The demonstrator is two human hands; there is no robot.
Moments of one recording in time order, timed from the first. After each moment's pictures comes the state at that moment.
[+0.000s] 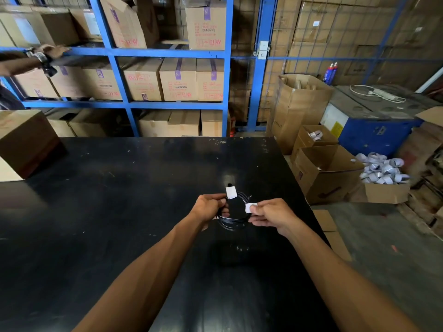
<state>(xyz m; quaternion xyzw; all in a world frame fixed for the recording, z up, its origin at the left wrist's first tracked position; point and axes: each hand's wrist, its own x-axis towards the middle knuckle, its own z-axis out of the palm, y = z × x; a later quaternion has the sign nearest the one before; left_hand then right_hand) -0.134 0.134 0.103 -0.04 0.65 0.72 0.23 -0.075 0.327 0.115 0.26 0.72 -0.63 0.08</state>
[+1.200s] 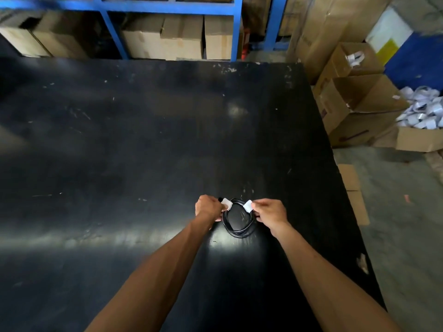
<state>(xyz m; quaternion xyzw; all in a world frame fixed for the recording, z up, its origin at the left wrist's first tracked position) -0.165 0.143 -0.062 -0.26 0.77 0.50 0.29 -0.114 0.324 -0.068 0.36 0.75 -0.54 0.12</state>
